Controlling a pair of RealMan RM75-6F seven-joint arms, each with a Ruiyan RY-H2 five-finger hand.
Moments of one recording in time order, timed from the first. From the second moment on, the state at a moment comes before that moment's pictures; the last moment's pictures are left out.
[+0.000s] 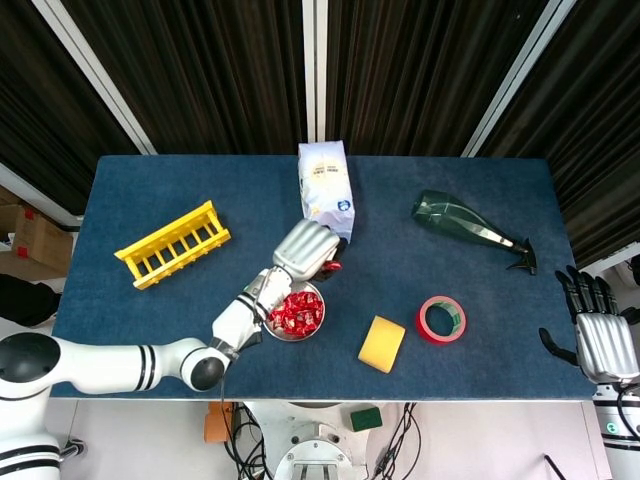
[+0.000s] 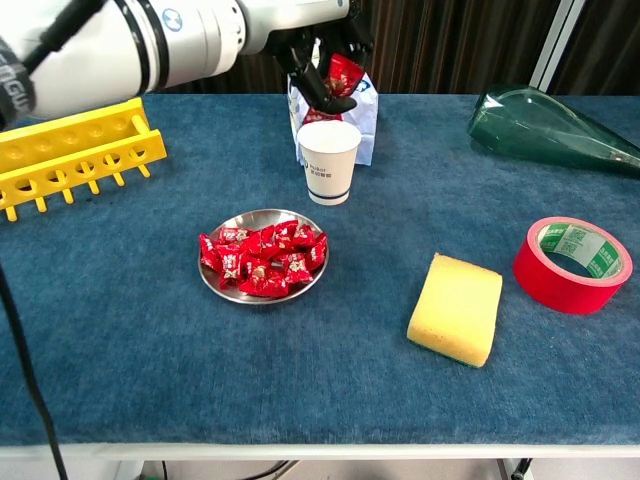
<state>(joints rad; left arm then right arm) -1.09 -1.59 -0.34 -1.60 0.89 0.91 0.56 0.08 -1.13 0.08 -1.60 -1.48 1.46 0.00</state>
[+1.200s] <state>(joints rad) -1.19 -1.86 -0.34 -1.08 0.97 0.84 0.34 0.09 -1.11 0.07 -1.60 -1.49 1.45 0.04</state>
